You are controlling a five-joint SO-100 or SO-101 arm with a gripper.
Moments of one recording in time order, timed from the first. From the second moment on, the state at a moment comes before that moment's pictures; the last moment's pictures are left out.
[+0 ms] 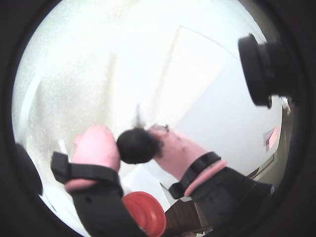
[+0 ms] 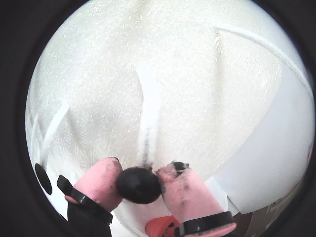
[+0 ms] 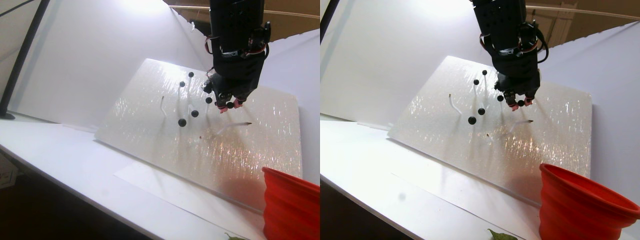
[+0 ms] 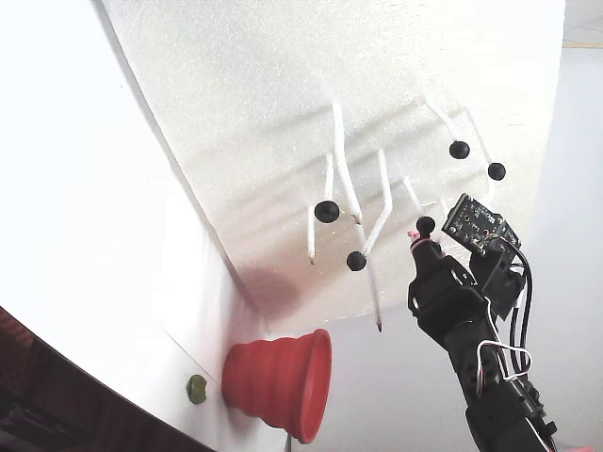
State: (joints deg) arm 29.4 54.3 84.8 -19.2 -111.0
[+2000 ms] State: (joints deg) arm 38.2 71.5 112.9 -23.4 -113.6
